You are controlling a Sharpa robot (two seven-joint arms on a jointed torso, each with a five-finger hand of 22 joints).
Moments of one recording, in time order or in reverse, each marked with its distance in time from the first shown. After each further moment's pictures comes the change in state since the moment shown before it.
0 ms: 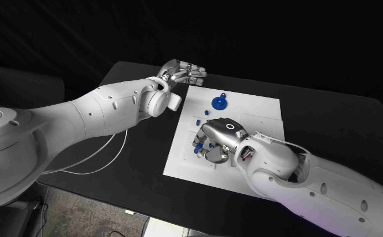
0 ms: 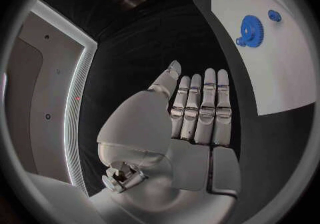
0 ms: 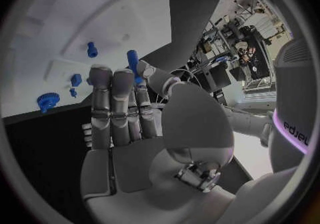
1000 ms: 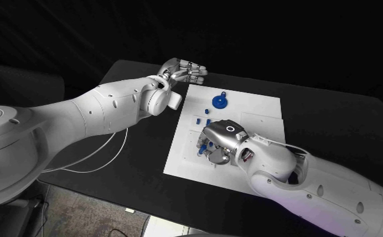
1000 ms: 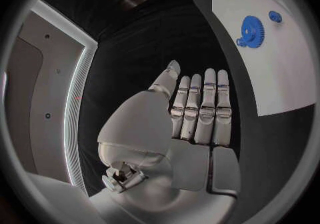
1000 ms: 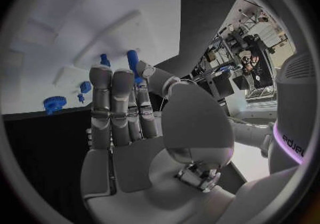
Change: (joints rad) left arm 0.000 0.000 0.000 0.000 0.004 0.003 0.001; left_hand 0.007 0.007 -0.037 0.012 0.000 0.000 0.000 0.000 0.000 0.000 0.000 0.000 0.000 0.000 0.000 0.000 0.000 0.000 0.004 0.004 0.000 -0.039; right arm -0.002 0.003 -0.022 -0.025 -0.068 0.024 -0.023; right_hand 0.000 0.000 0.007 -0.006 -0.003 0.003 -0.003 0.003 0.001 0.002 0.002 -0.004 0.000 0.004 -0.002 0.000 0.001 0.001 -0.004 -0.003 -0.006 0.005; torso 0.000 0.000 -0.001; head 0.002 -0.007
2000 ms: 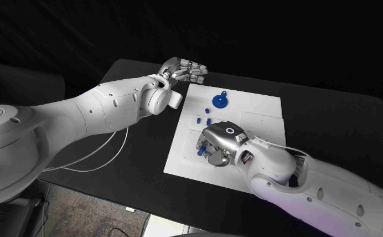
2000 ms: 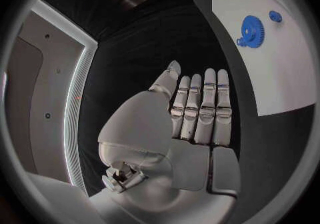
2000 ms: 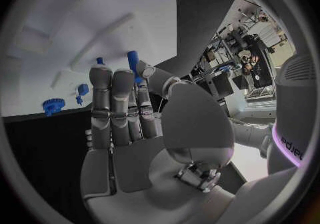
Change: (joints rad) left arm 0.000 0.001 0.000 -0.002 0.001 0.000 0.000; left_hand 0.005 0.005 -0.004 -0.004 0.000 0.000 0.000 0.000 0.000 0.000 0.000 0.000 0.000 0.000 0.000 0.000 0.000 0.000 0.007 0.000 0.000 -0.016; right arm -0.007 -0.002 -0.009 0.010 -0.004 -0.014 -0.009; right_hand 0.000 0.000 0.000 0.000 0.004 0.004 0.000 -0.003 0.000 0.002 0.002 0.003 0.000 -0.003 -0.003 -0.004 0.001 0.000 0.002 -0.002 0.000 0.004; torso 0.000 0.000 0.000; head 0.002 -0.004
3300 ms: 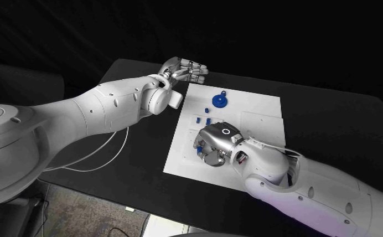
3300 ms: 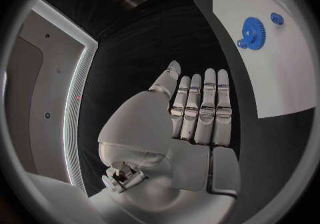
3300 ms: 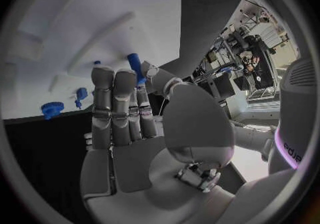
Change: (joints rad) left arm 0.000 0.005 0.000 -0.001 0.001 0.003 -0.002; left_hand 0.000 0.000 0.000 0.000 0.000 0.000 0.000 0.000 0.000 0.000 0.000 0.000 0.000 0.000 0.000 0.000 0.000 0.000 0.000 0.000 0.000 -0.009; right arm 0.002 0.035 -0.021 -0.041 -0.011 -0.016 -0.013; right_hand -0.035 -0.035 -0.083 0.030 0.015 -0.081 0.021 0.009 -0.001 -0.033 -0.025 0.005 0.004 0.005 0.009 0.004 -0.006 0.021 -0.002 0.009 -0.007 -0.002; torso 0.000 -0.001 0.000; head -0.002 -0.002
